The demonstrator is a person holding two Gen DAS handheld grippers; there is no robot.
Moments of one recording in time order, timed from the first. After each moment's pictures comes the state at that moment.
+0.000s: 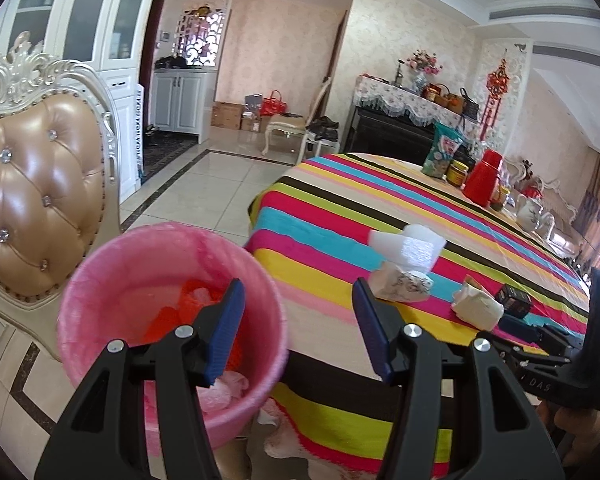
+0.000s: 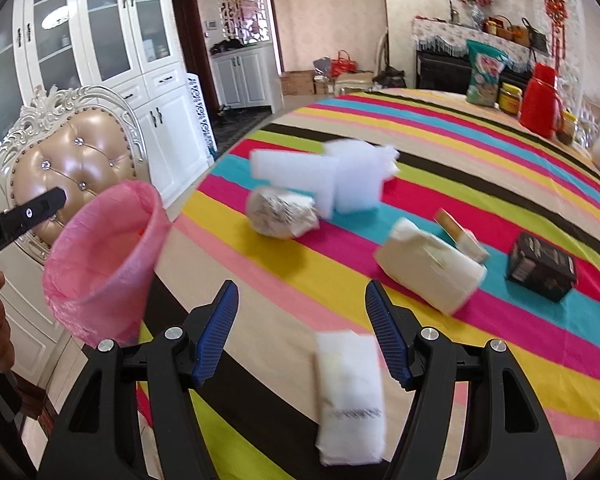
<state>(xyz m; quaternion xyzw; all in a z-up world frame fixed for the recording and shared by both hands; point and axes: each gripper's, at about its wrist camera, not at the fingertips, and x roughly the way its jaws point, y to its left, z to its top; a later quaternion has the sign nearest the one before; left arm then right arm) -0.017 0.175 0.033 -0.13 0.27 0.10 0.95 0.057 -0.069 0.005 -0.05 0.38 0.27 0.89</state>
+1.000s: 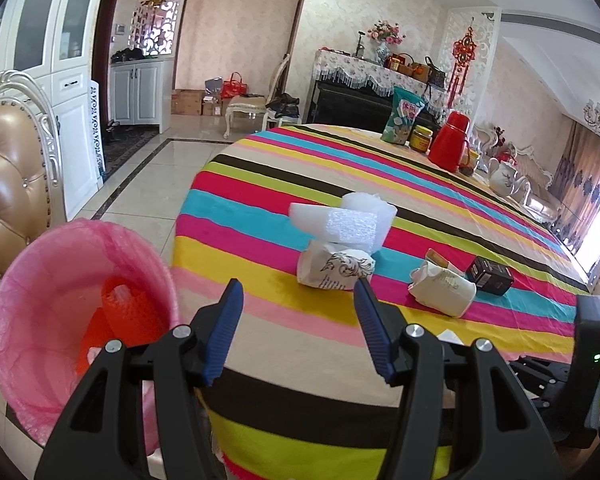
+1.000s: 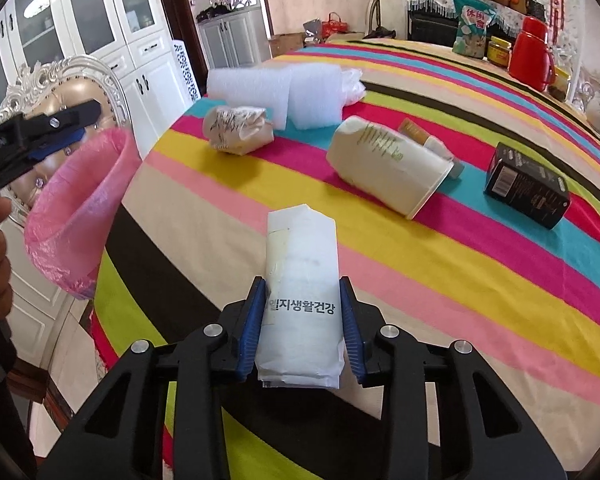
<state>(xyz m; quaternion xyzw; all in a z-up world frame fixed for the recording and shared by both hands) 0.049 0.111 0.012 -0.11 0.31 0.03 0.94 0.049 -0.113 -0.033 -0.05 0.43 0.25 0.86</state>
